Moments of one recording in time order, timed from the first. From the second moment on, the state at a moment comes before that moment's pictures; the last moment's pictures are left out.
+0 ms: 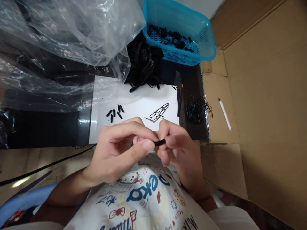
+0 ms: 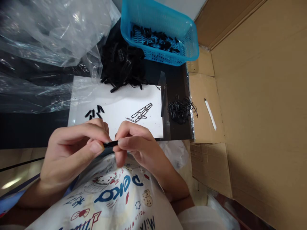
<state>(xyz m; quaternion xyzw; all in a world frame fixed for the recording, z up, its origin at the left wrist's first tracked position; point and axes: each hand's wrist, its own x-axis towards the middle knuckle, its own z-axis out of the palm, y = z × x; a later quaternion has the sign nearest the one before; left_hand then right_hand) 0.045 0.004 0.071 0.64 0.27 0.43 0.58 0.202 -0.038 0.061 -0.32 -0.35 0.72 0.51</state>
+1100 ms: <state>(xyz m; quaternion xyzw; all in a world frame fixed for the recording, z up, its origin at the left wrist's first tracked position) 0.047 0.007 0.061 0.54 0.18 0.44 0.70 0.197 -0.045 0.057 -0.35 -0.46 0.58 0.57</state>
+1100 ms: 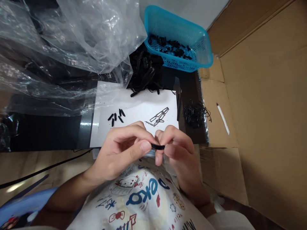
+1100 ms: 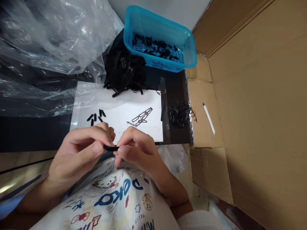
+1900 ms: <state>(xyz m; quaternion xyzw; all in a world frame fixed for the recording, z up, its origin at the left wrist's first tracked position) 0.041 0.013 0.065 0.72 0.24 0.45 0.47 0.210 -0.048 0.069 -0.46 -0.55 0.50 0.50</state>
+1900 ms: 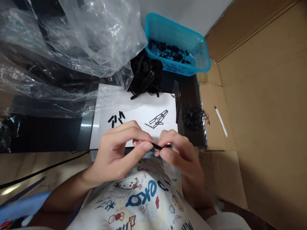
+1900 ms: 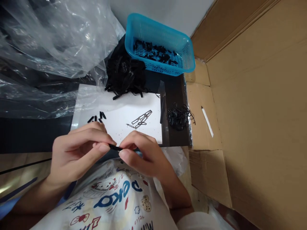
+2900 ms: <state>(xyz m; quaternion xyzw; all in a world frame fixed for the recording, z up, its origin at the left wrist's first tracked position) 0.021 0.030 0.057 0.77 0.22 0.48 0.35 0.213 -0.001 0.082 -0.38 -0.78 0.30 0.39</state>
